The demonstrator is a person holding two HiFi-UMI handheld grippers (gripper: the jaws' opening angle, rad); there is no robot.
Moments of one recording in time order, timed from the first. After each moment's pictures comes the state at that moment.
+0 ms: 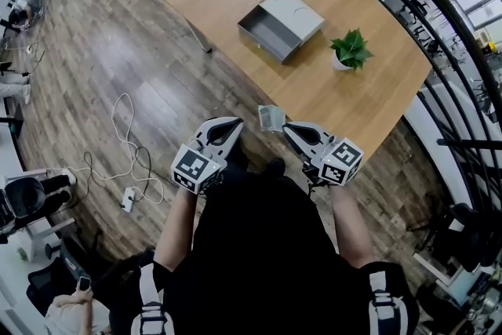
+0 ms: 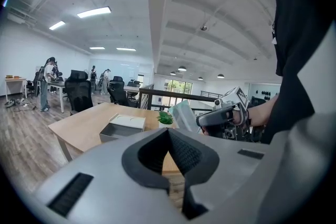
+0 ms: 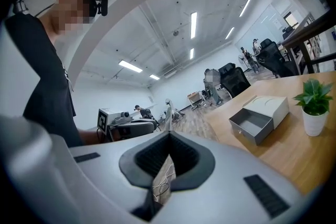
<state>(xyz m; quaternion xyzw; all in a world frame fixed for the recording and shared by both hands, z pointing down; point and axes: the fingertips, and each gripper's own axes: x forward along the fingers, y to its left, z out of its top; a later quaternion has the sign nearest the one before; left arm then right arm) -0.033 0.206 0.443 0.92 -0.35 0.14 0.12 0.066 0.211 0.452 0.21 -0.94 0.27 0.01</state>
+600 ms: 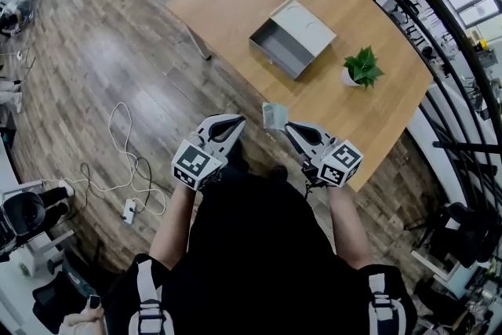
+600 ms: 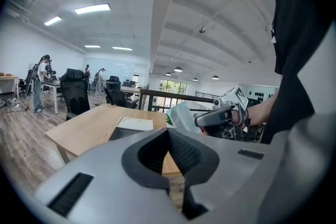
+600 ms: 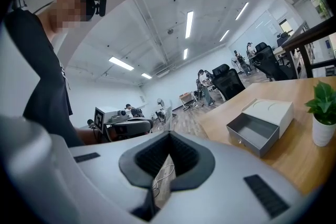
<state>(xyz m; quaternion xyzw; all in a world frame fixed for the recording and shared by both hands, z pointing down) -0.104 0.131 0.447 0.93 -0.32 0.13 0.12 -0.003 0.139 0.460 0.25 -0.93 0.27 0.02</state>
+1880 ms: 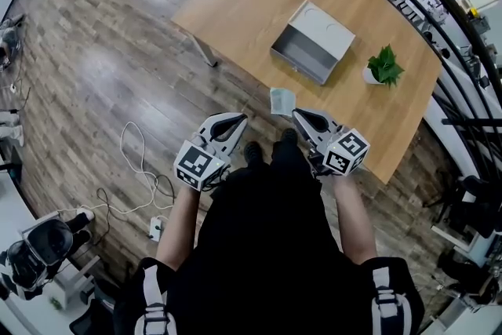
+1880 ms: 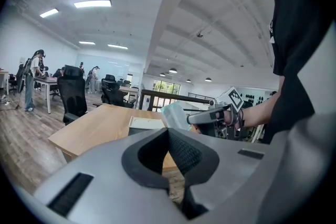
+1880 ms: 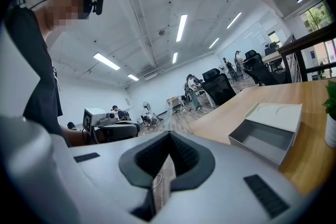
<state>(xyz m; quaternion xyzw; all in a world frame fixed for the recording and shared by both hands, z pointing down) -0.214 0.062 0.454 0.95 -0.27 0.12 0.12 -0.099 0.056 0.469 0.34 -0.90 0.26 0.02</state>
